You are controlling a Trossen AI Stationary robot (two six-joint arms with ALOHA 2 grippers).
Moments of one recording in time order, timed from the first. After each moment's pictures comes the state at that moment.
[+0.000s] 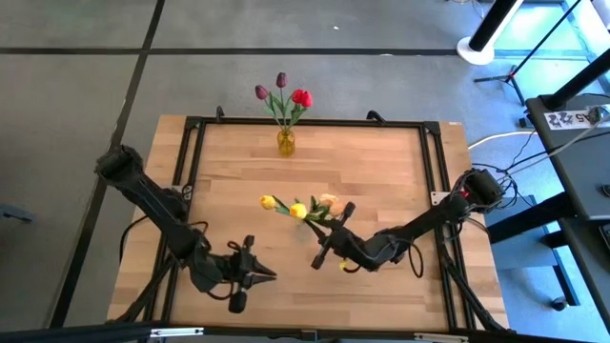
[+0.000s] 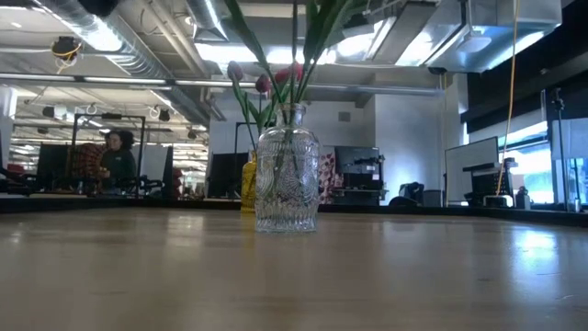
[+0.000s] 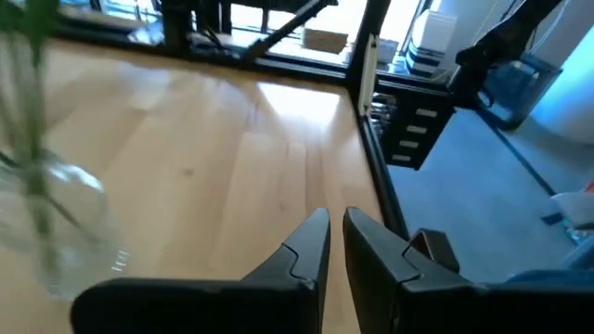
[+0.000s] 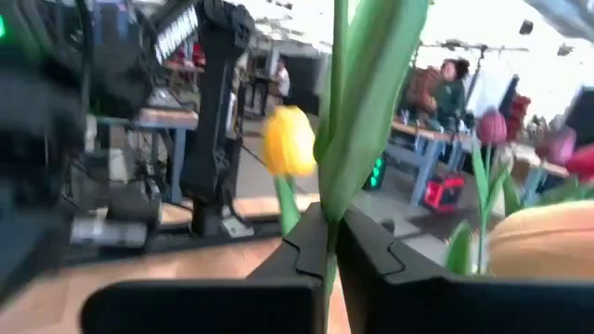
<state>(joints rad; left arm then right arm) -0.78 1.48 0.82 0.23 -0.66 -0.51 0.52 1.78 1.10 0.88 1.01 -0.30</state>
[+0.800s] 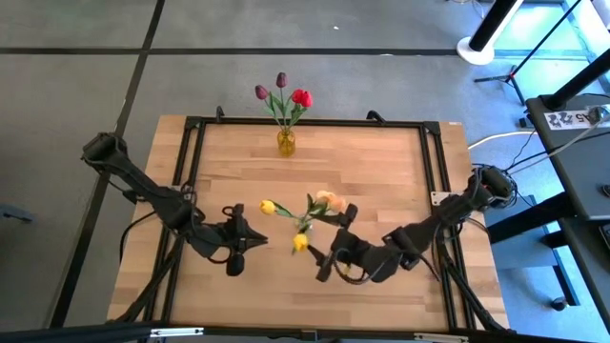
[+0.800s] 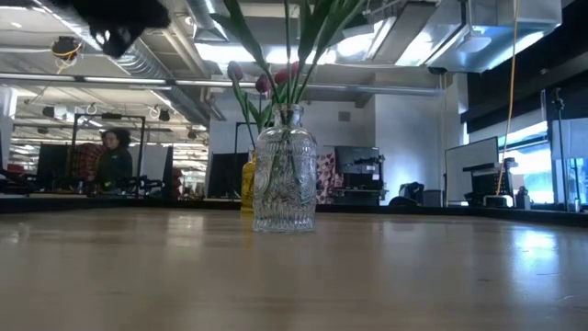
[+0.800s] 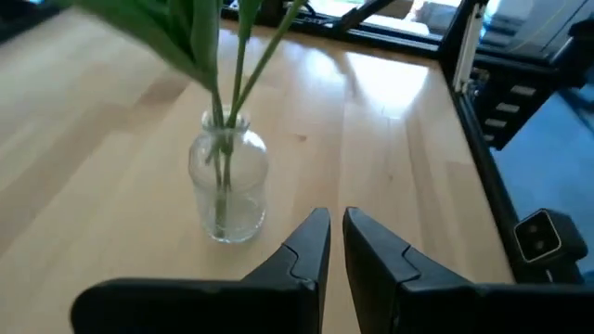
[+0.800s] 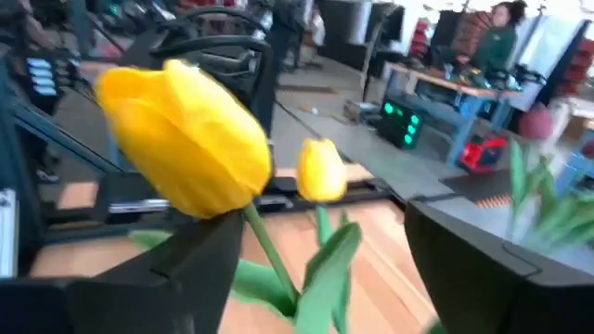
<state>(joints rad) -0.63 1.18 0.69 -0.09 -0.61 -0.54 0.57 1.71 1.40 0.16 0.99 0.02</state>
